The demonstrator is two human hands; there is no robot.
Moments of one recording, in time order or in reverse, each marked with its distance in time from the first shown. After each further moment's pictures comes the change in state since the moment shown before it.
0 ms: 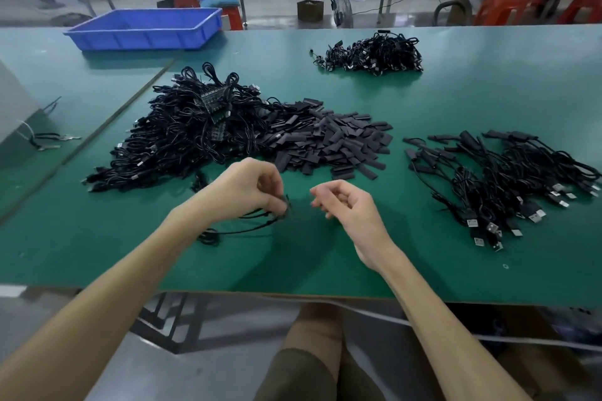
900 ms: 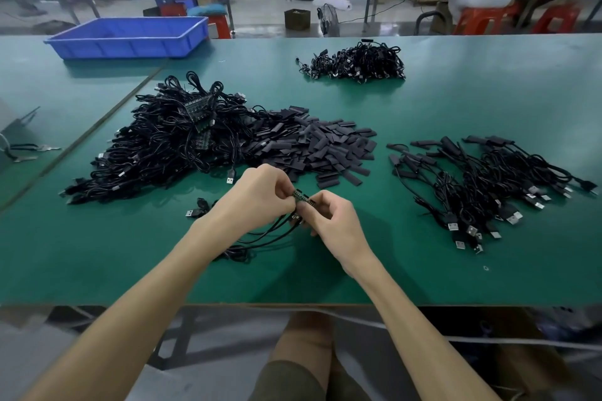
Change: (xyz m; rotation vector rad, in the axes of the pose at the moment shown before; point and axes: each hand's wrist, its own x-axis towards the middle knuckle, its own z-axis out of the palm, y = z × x) left_hand 0.010 0.042 0.032 0.076 0.136 -0.061; right_hand -0.002 0.000 0.008 -0.204 0.080 -0.004
